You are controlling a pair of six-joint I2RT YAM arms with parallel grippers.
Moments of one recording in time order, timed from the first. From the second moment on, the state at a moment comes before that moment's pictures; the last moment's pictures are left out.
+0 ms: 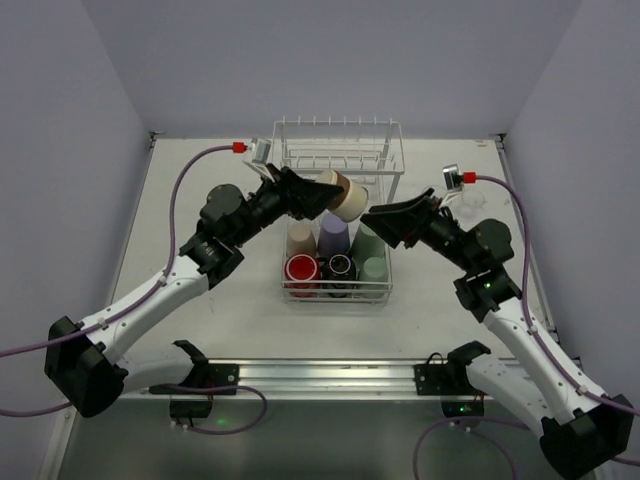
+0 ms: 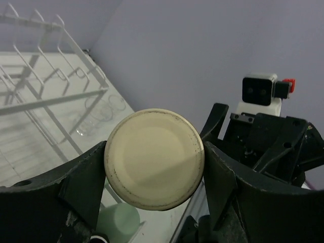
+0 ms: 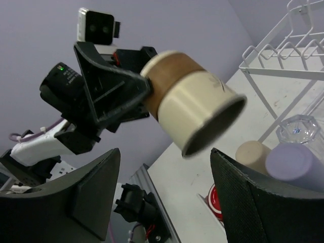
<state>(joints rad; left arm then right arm) -0.66 1.16 0.98 0.35 0.21 -0.74 0.40 0.81 0.70 0.36 -0.55 0.87</state>
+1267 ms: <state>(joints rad) -0.74 0.82 0.90 -0.37 -0.16 -0.28 0.35 0.97 0.95 -0.72 0.10 0.43</state>
